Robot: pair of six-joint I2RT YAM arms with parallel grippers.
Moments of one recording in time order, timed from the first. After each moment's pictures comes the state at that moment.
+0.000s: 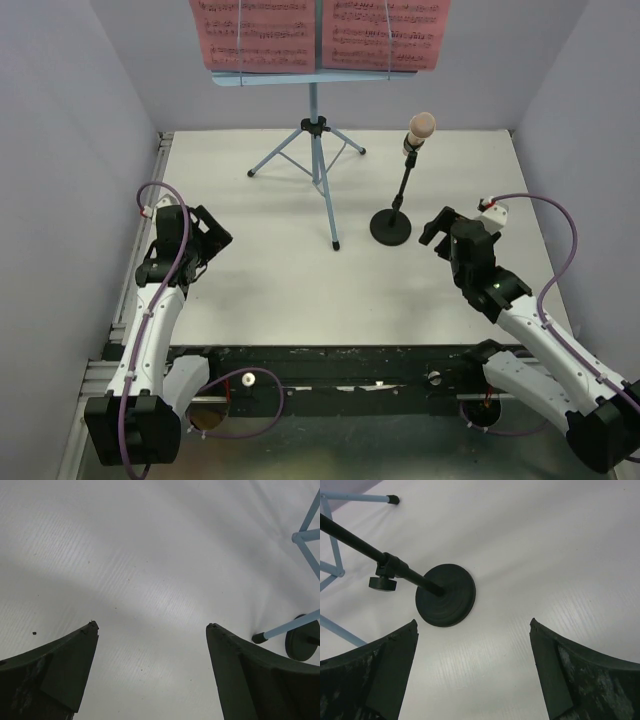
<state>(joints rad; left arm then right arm) 0.02 0.91 0.75 -0.55 -0.04 -0.68 0.47 0.84 0.63 -0.26 0.58 0.64</state>
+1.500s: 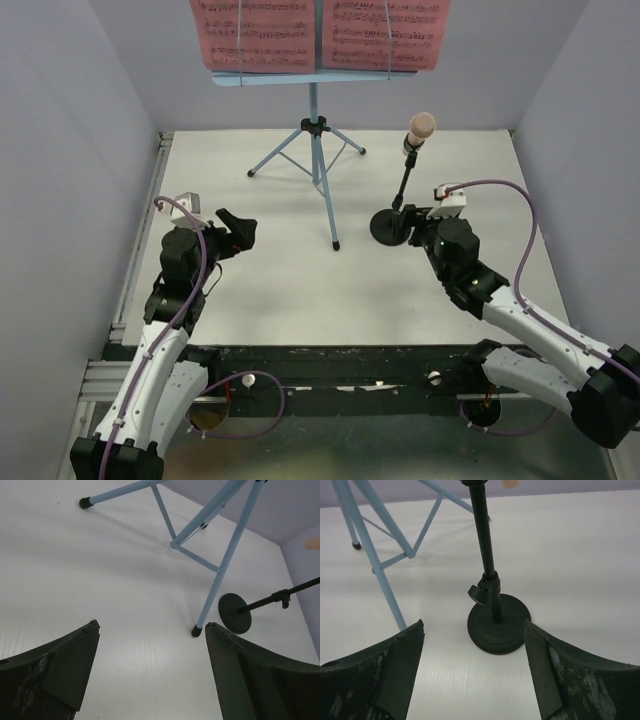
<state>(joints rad) -0.15 0.69 0.60 -0.17 0.07 -0.56 0.61 0.93 0.59 0.17 0.41 0.22</state>
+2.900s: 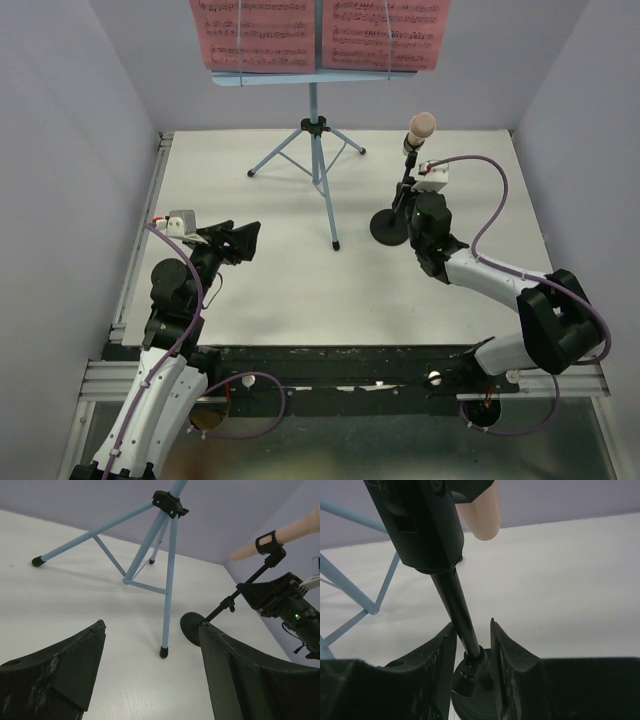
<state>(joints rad) -0.22 0.45 0.43 0.12 0.14 -0.53 0.52 1.41 0.71 0.62 0.52 0.16</state>
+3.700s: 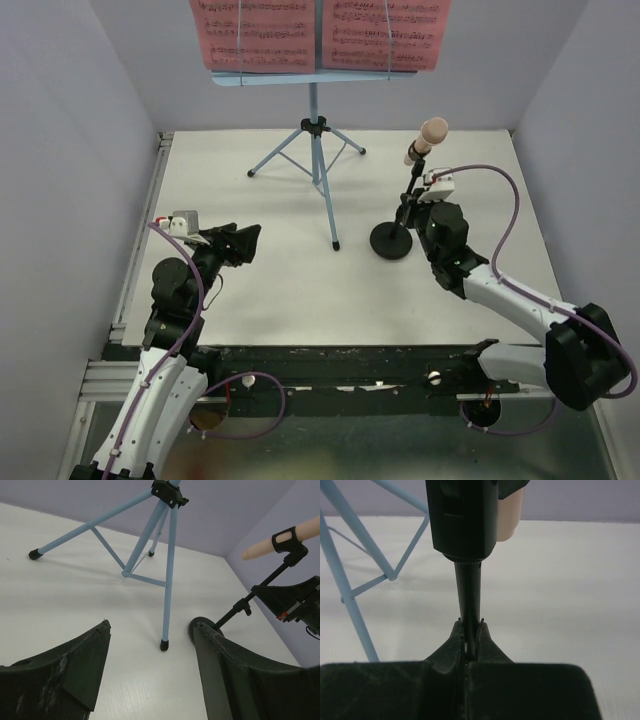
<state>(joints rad) -0.22 0.45 0.43 0.10 0.16 -0.52 0.52 1.24 0.64 0.50 0.38 0.10</state>
